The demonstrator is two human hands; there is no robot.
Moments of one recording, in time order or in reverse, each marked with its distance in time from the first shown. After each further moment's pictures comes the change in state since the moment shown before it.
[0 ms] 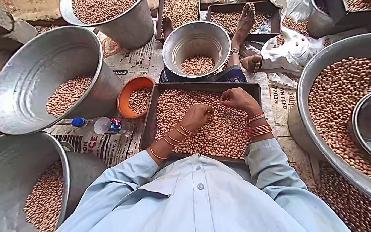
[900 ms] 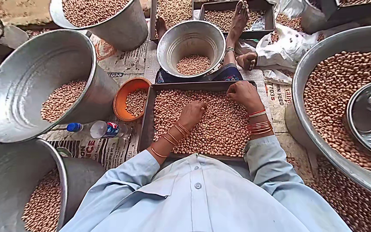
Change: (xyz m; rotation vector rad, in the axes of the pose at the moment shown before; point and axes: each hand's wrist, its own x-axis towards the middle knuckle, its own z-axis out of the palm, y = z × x) left_hand -0.004 -0.006 0.006 0.097 0.036 -0.060; right_hand -0.012 -0.003 -0.017 -0.189 0.159 0.291
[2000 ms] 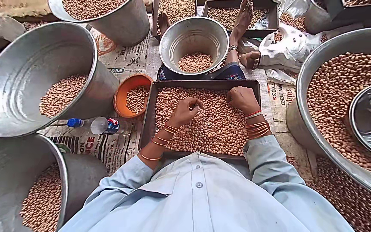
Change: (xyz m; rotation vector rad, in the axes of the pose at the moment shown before) left_hand -0.034 -0.026 -0.024 -0.427 0.036 -0.080; right_hand -0.007 -0.021 0.014 -0.261 -0.142 -0.010
